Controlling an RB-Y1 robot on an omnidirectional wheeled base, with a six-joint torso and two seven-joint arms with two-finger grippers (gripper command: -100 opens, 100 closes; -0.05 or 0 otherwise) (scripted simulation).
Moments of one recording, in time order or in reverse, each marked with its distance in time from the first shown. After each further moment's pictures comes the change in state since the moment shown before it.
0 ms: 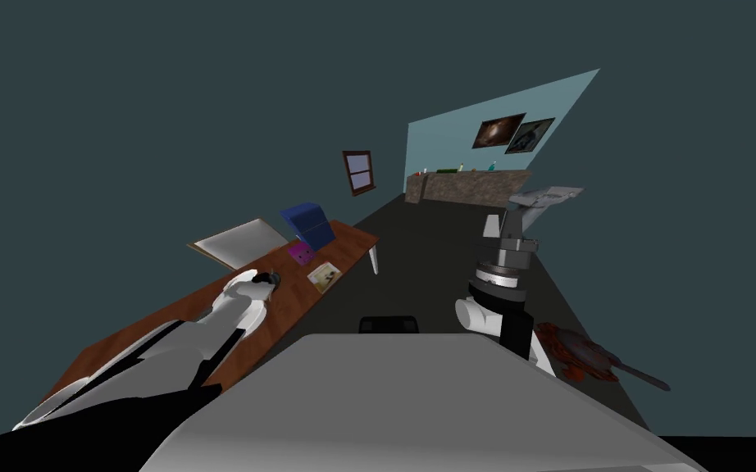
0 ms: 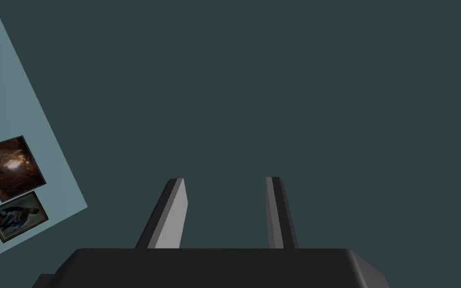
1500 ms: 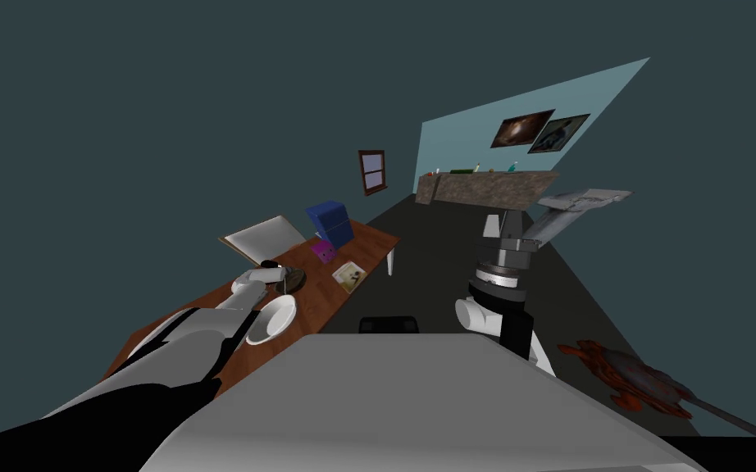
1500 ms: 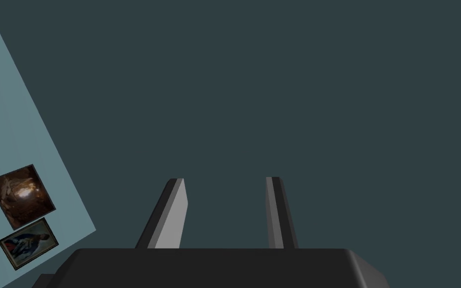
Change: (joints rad) left arm -0.124 -0.066 0.108 -0.025 0.152 0.260 -0.134; right arm 0.000 0.000 0.000 0.000 0.000 0.000 0.000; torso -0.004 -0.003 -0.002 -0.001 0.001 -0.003
